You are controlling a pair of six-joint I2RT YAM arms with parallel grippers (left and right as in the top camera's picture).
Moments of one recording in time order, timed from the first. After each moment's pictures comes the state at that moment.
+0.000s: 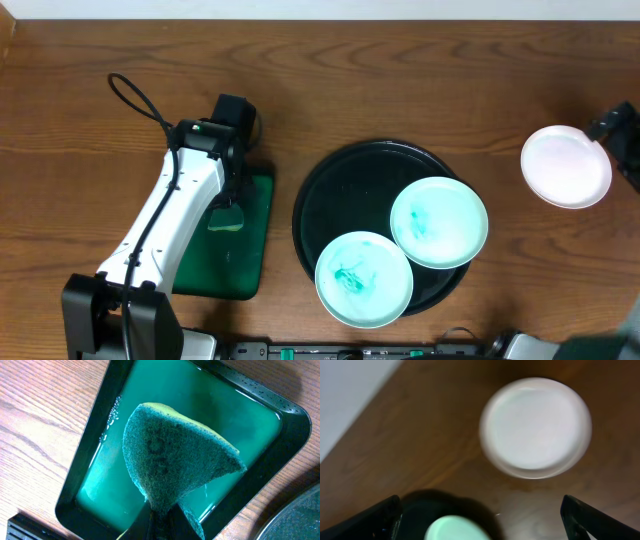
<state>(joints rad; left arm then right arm) -0.22 1.57 1.23 -1.19 -0.24 -0.61 -0.50 1.43 1.47 -1.04 -0.25 0.34</state>
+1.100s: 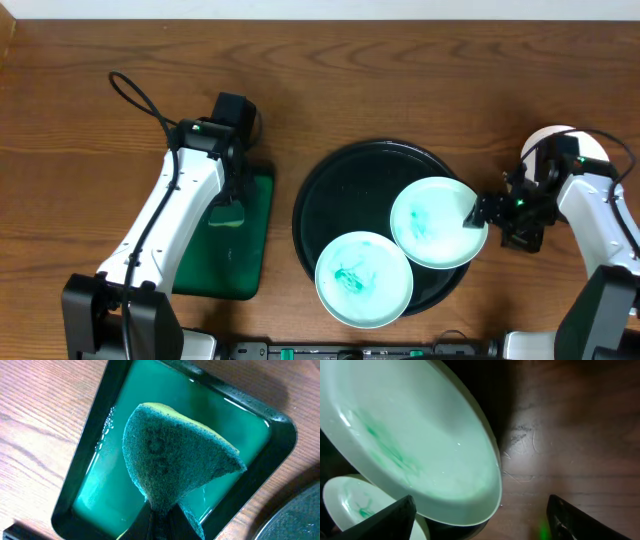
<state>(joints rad) -0.22 1.57 1.23 -1.15 -0.24 -0.59 -0.20 1.56 0.97 -1.09 -0.29 0.17</state>
